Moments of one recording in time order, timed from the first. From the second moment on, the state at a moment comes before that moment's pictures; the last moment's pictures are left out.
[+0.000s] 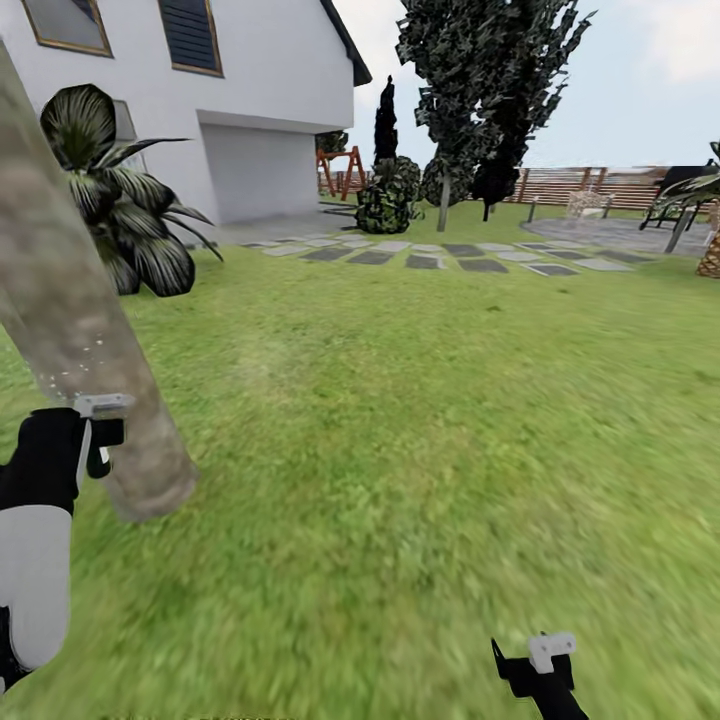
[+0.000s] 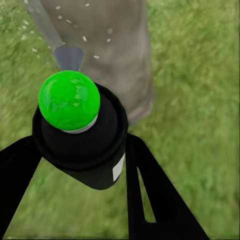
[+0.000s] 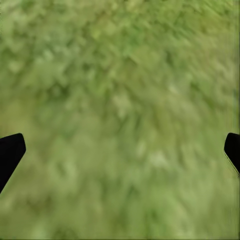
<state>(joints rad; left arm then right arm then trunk) -0.97 0.27 0.40 -0.89 -0.37 0.81 -0.12 -0.47 -0.11 -0.30 -0.06 0.39 -0.60 0.02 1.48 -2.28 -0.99</state>
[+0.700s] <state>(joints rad) -0.93 0.26 0.40 -0.89 -0.37 0.81 -0.11 -0.47 -0.11 -0.30 -0.06 0.39 -0.60 0.02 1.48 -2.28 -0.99</state>
